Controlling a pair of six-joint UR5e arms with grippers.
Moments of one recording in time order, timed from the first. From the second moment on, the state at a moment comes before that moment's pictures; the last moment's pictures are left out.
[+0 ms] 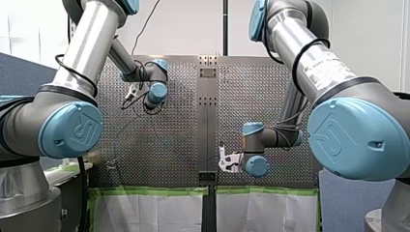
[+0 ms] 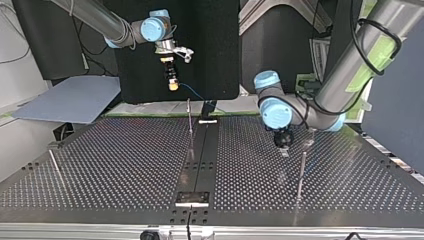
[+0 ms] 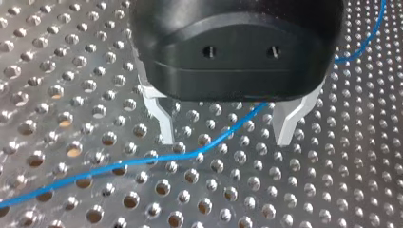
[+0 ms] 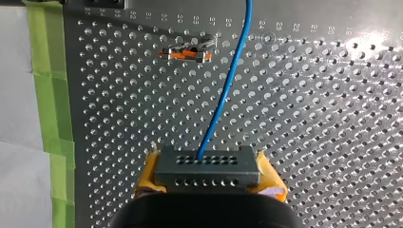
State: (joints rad) left arm -0.21 -2.00 -1.57 -2.90 -2.12 -1.13; right arm 2.15 -0.79 1.93 -1.02 1.64 1.52
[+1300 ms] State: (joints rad) left arm -0.26 -2.20 -1.58 -2.91 -2.07 -1.16; right arm 2.16 -0.79 1.93 -1.02 1.64 1.52
